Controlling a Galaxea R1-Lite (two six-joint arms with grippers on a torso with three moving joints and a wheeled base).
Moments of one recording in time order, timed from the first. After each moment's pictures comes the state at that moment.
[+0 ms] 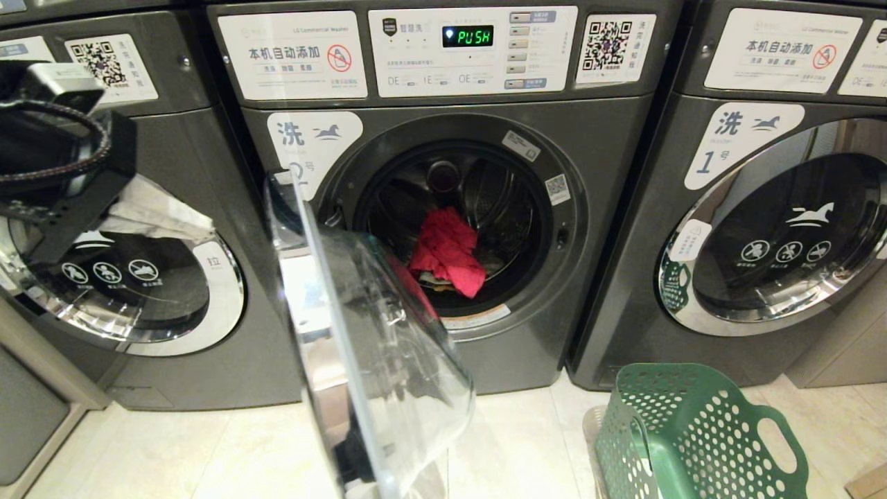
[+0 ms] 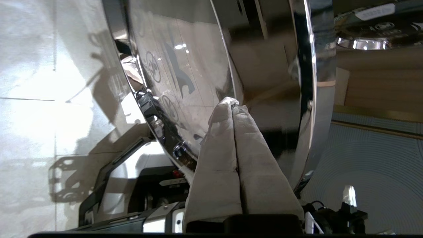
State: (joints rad) left arm -0.22 1.54 -1.85 1.02 -0.26 -0.51; right arm 0.00 0.00 0.00 0.00 0.00 -0.02
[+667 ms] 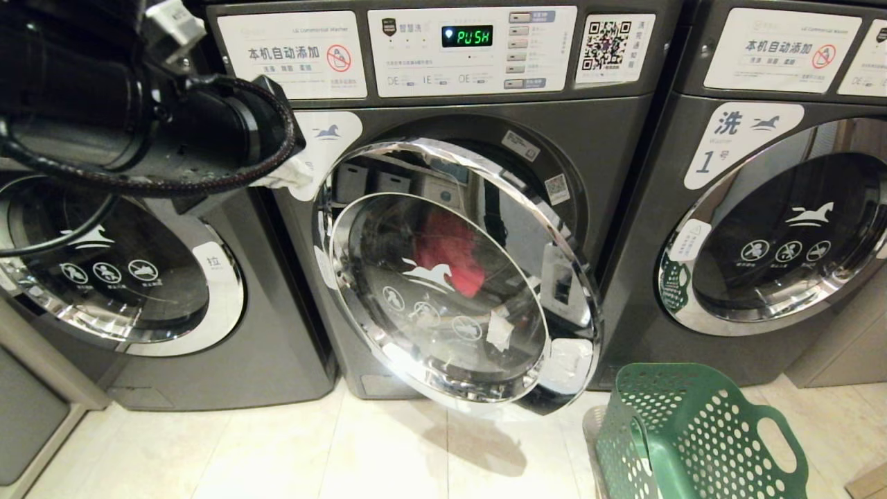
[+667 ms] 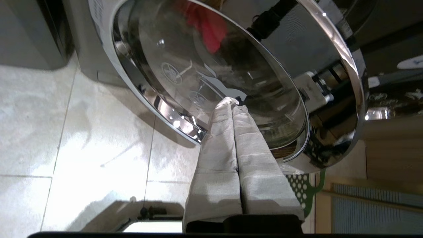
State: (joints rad) left arm -0.63 1.59 -1.79 0.63 0.34 -0.65; right arm 0.01 0.45 -0.45 0.03 0.15 0.16
